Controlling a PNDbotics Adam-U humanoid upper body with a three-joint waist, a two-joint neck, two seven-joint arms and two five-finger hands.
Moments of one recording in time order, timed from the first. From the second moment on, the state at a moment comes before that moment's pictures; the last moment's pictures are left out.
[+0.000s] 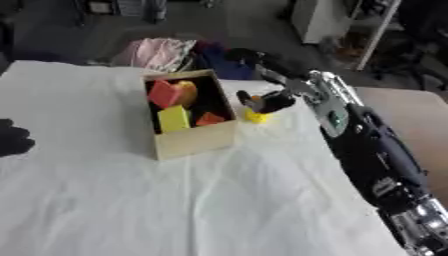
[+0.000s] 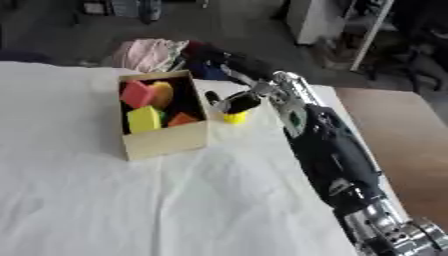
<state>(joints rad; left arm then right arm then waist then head) -0.27 0.34 -0.09 -1.98 -0.02 -0.14 -0.17 -0.94 -0.42 -0.02 -0.97 0.85 -0.57 0.25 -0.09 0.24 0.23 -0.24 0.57</state>
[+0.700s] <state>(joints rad) -0.28 0.34 -0.09 -1.98 -0.03 -0.14 -0.17 -0.93 -0.39 -0.09 -0.78 0.89 -0.39 0.22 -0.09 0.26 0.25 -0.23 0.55</state>
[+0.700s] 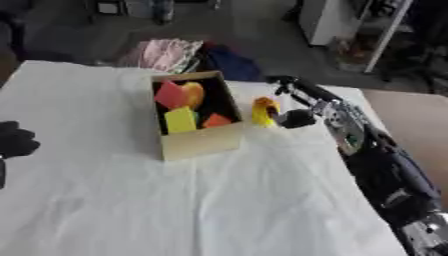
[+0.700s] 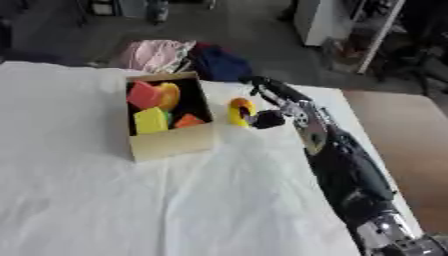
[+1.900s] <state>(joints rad) -0.28 0.33 -0.09 -1.98 -0.03 -0.15 -0.17 -0.92 -0.36 -0.11 -0.82 1.13 -0.33 0.00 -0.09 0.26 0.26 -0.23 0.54</state>
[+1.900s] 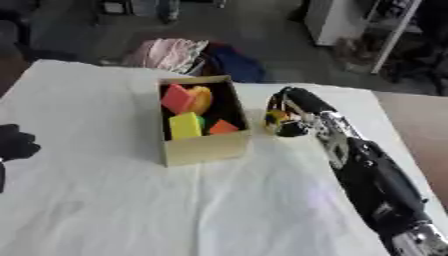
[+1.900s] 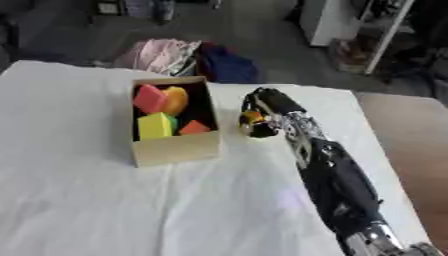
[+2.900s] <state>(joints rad) -0.28 0.33 -0.09 -1.98 -0.02 -0.15 -0.17 -1.00 -0.34 -0.01 -0.98 1.00 -0.47 -0.14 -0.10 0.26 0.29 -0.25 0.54</state>
